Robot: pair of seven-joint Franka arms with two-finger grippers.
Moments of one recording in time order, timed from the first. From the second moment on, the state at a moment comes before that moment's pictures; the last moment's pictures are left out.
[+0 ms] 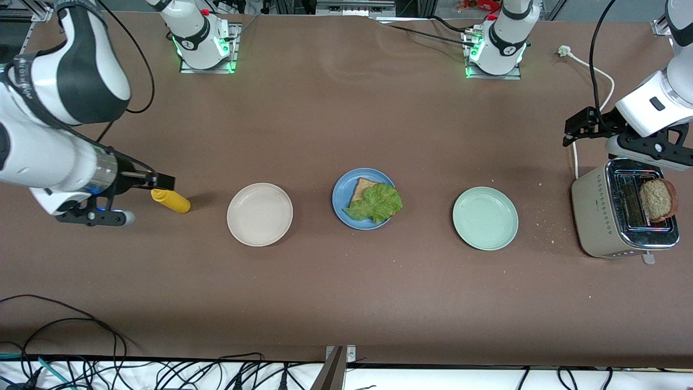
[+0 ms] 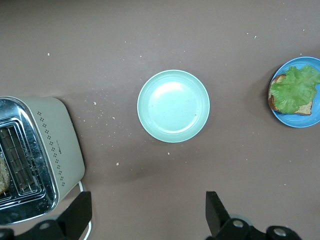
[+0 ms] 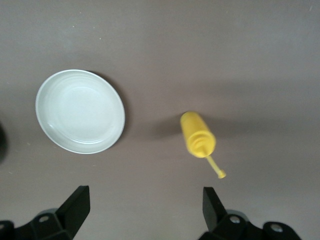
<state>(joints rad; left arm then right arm) 0.02 0.01 -0.06 -1.67 -0.04 1.66 0.22 -0.08 0.41 0.29 -1.34 -0.08 1.56 0.23</state>
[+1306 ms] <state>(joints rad) 0.02 0.01 -0.06 -1.67 -0.04 1.66 0.22 -0.08 0.54 -0.35 -1.55 0.90 1.52 -1.68</state>
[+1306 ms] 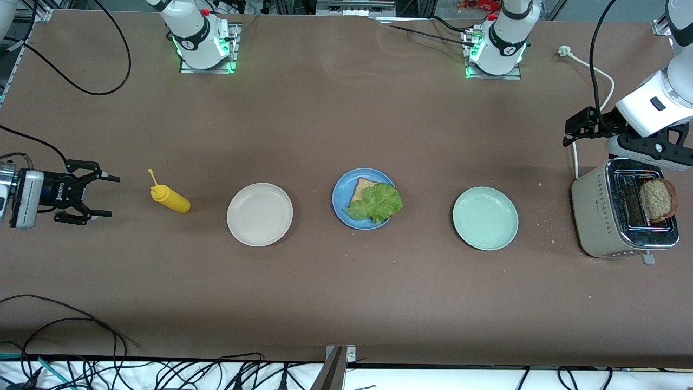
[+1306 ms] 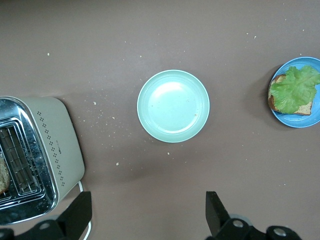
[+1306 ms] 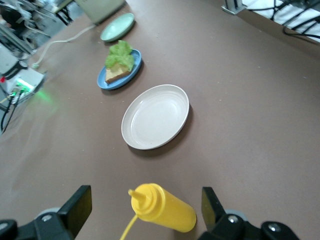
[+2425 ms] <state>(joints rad) 0.02 0.02 -0.06 -1.67 -0.04 1.65 0.22 -0.15 0.90 -0.45 -1.55 1.27 1.31 -2.38</state>
